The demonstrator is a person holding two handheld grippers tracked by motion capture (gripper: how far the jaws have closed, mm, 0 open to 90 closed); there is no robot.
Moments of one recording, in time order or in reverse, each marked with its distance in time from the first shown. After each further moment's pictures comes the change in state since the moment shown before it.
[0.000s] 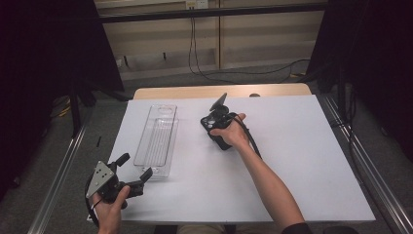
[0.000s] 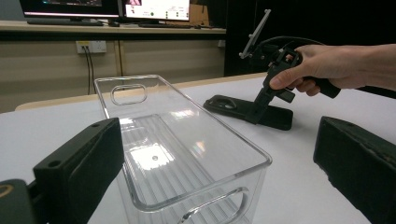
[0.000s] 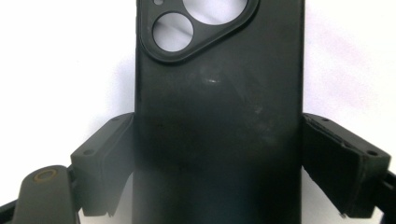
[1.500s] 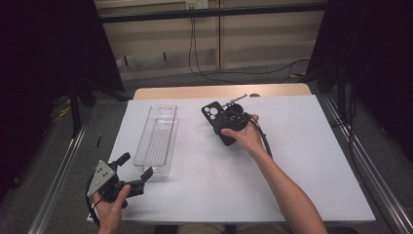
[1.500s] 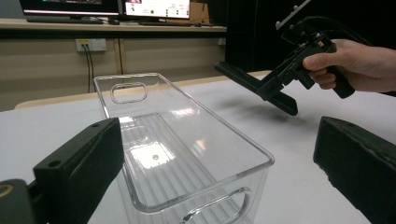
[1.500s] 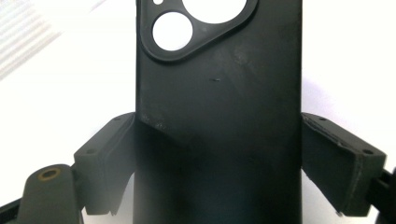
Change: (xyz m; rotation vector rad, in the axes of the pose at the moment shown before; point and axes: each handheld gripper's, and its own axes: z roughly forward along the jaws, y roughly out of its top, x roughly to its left) left arm 0.001 0.000 0.002 0.014 0.002 0.003; right arm -0.020 -0.036 -0.032 -0.361 0.101 -0.028
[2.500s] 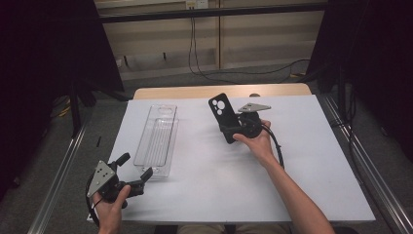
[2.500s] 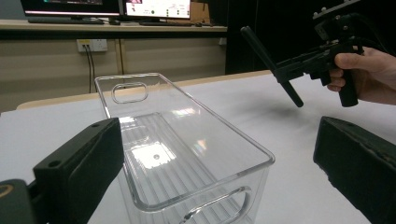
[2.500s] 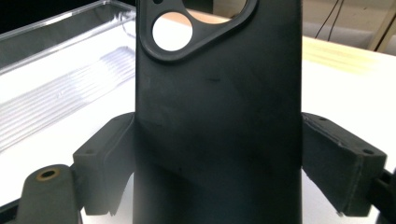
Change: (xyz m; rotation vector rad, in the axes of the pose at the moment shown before) left arm -0.001 0.000 0.000 0.002 0.000 0.007; right arm -0.015 -0.040 -0.024 -0.403 0.079 -0.011
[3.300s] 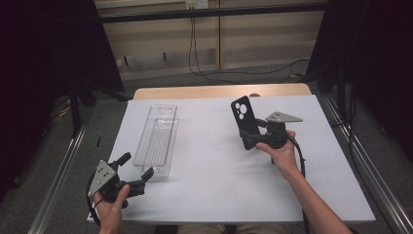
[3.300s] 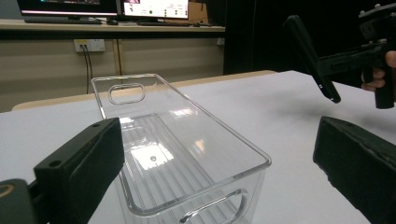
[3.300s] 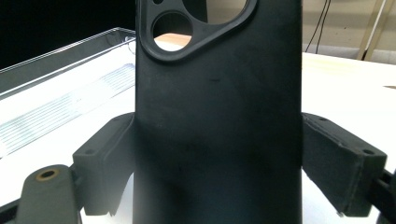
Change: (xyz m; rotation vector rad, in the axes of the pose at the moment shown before) left arm -0.001 0.001 0.001 0.001 -0.002 -0.002; right arm -0.018 -0.029 -0.067 -0.114 0.002 0.049
